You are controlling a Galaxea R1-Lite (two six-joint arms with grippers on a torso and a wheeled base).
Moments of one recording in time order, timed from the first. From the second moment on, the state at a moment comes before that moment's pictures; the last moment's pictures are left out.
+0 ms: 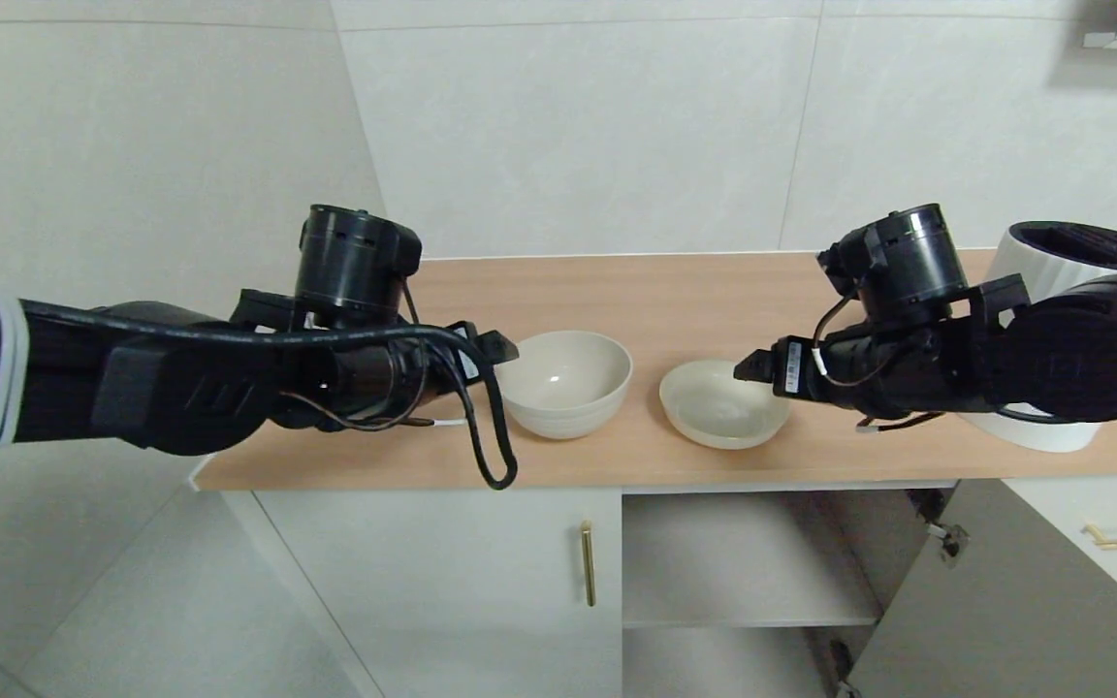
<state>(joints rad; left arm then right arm) -0.46 1.83 -1.24 -0.07 0.20 -0.58 0.50 1.83 -1.31 0.06 -0.25 0.43</state>
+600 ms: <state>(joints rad) -0.49 1.91 -1.24 -0.10 0.20 -0.61 0.50 1.84 -1.31 0.06 -0.25 0.43</state>
